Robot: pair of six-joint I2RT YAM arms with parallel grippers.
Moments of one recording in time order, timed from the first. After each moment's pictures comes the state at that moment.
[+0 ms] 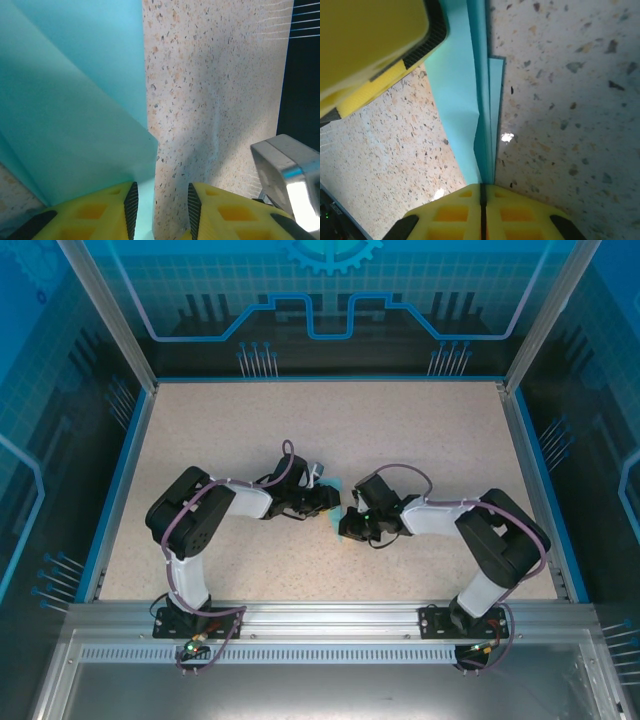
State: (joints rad) left arm -0.54 1.89 0.84 0.29 0.57 -0.90; right arm 0.67 1.63 0.70 -0.11 -0.37 0.87
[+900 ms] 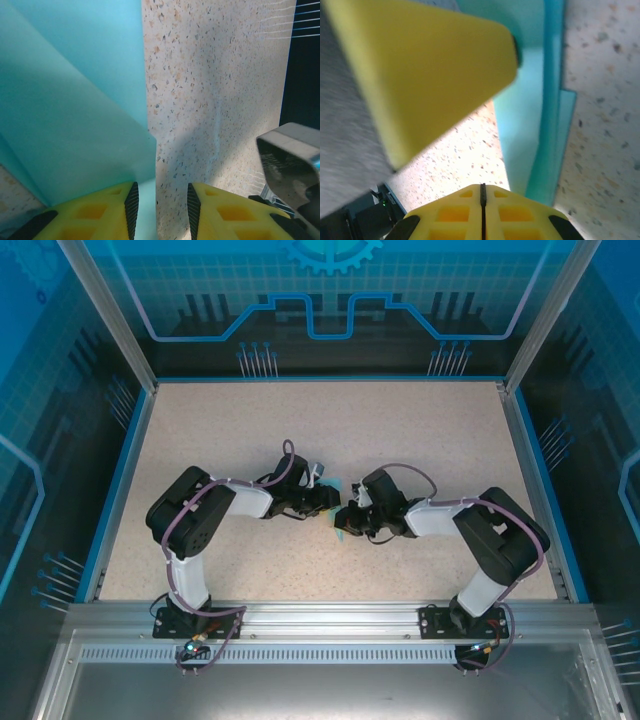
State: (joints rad) left arm -0.54 1.89 0.85 0.27 0.57 -0.89; right arm 0.62 1.66 0.64 0.15 -0.53 0.95
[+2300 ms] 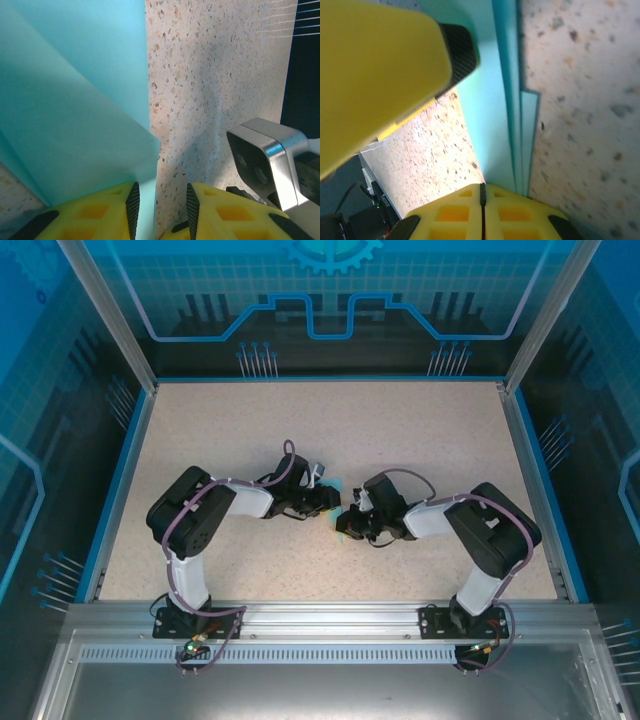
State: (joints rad) left arm -0.54 1.90 0.85 0.26 0.57 -0.89; right arm 0.61 1.70 0.60 0.22 -0.54 0.96
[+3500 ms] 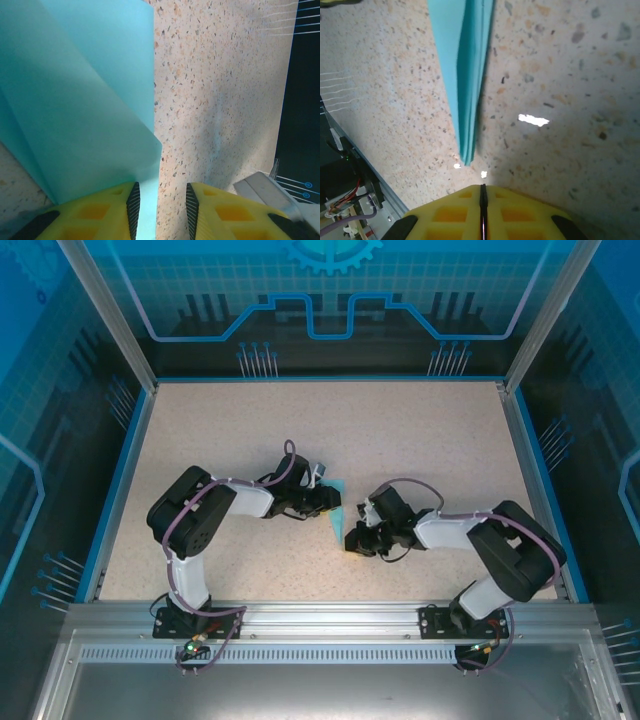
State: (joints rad) left arm -0.54 1.90 0.86 0.25 0.58 -0.89; right arm 0.65 1.53 0.53 -0.02 -0.56 0.85
